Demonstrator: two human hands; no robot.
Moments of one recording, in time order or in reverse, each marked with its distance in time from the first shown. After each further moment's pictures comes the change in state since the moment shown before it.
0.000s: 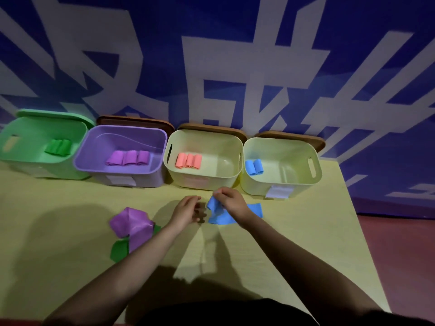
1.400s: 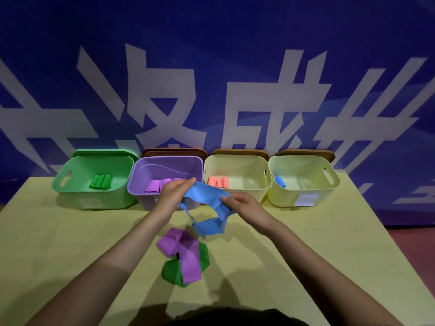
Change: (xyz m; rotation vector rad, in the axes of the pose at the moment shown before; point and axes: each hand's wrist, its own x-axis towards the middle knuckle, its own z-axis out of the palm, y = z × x) left_hand -0.062 0.110 -0.156 0.127 -0.036 0.465; right_hand -0.074 -0.108 0.090 -0.003 -0.039 -0.241
